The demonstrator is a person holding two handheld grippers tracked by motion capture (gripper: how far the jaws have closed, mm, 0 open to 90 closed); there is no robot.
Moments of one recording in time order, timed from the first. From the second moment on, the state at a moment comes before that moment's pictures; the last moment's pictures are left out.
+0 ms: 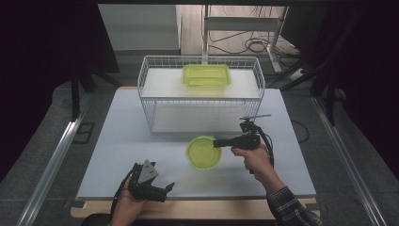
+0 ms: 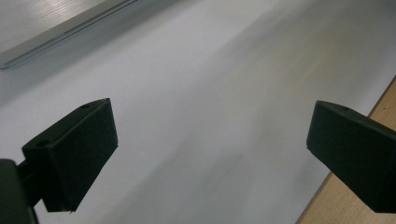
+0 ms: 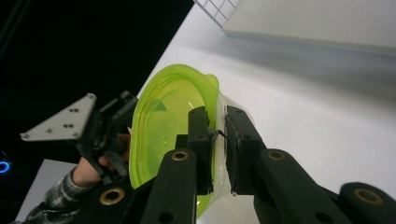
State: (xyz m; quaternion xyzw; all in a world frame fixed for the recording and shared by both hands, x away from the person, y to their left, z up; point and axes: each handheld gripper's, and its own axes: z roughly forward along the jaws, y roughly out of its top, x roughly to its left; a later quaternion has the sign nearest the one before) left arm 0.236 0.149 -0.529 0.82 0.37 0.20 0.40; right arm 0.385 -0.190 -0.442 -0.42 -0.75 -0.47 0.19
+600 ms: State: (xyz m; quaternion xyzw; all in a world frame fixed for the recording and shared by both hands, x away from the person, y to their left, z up) left arm 0.236 0.149 -0.529 0.82 0.37 0.20 0.39; right arm 0.391 -0.201 -0.401 -0.42 -0.74 -0.50 0.17
